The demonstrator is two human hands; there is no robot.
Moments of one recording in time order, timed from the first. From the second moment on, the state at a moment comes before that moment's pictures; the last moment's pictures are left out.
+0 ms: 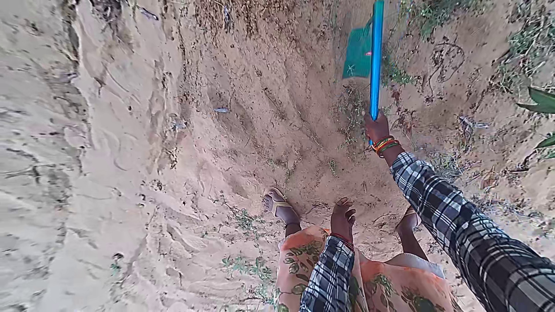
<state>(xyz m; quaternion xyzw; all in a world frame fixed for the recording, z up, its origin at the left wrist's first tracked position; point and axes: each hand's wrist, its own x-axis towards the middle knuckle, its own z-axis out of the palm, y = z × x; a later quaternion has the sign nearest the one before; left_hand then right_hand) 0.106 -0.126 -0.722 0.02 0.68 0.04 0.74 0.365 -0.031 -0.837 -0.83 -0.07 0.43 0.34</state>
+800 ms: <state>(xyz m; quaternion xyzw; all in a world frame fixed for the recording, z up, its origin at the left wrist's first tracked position) 0.104 -0.144 -0.725 0.04 0.68 0.01 0.73 0.298 -0.075 -0.863 -0.83 -0.04 0.45 0.33</state>
